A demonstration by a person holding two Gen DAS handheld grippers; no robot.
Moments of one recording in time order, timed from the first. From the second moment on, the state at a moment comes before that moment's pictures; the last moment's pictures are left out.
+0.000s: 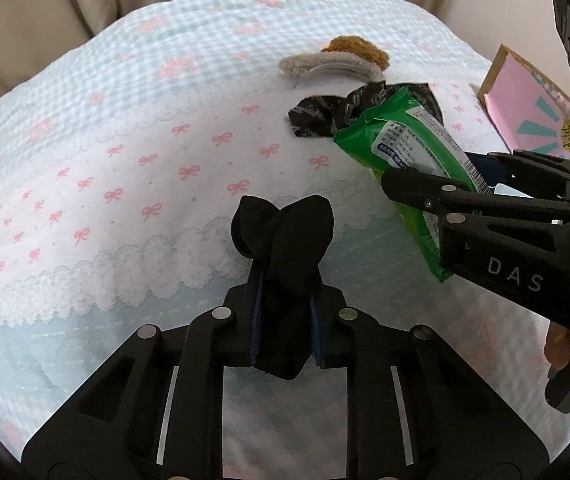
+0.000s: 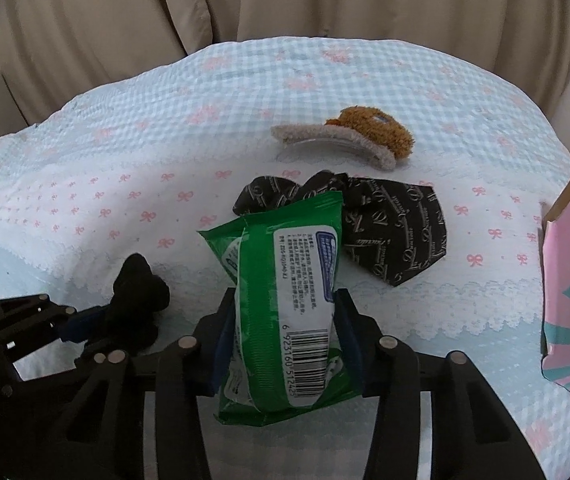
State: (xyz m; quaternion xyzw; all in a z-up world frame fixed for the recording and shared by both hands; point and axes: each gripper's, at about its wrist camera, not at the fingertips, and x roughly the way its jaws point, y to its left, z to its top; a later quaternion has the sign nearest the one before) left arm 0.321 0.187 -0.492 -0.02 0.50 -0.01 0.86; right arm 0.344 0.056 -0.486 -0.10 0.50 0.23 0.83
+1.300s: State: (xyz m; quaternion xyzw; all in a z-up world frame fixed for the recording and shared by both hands) left arm 0.326 -0.008 -0.159 -0.03 0.40 -0.05 0.91; right arm 0.290 -0.178 -0.169 -0.01 0.42 0.10 0.90
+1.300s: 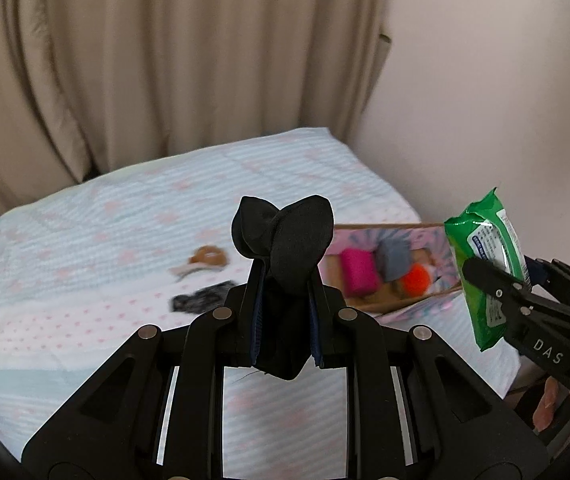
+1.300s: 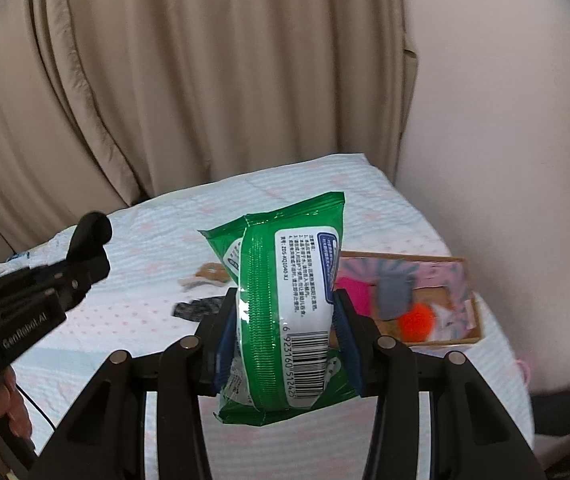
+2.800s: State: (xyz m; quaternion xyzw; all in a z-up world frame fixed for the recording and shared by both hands) left arm 0.568 -0.217 -0.404 0.01 0.62 -0.05 0.78; right arm 0.447 -0.364 -0.390 0.02 0.57 0.08 0.82
